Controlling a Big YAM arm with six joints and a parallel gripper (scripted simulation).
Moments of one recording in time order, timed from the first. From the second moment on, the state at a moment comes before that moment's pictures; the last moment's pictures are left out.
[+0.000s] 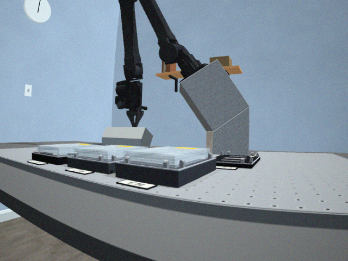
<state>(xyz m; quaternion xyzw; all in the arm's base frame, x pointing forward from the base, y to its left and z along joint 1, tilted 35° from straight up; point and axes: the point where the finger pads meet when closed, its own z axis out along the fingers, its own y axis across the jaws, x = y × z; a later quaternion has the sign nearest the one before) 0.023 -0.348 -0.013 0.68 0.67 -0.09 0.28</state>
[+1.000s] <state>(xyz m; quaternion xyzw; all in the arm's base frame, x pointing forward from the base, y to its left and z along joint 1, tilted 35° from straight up) 0.024 -0.353 -0.019 0.68 0.67 -0.10 0.29</state>
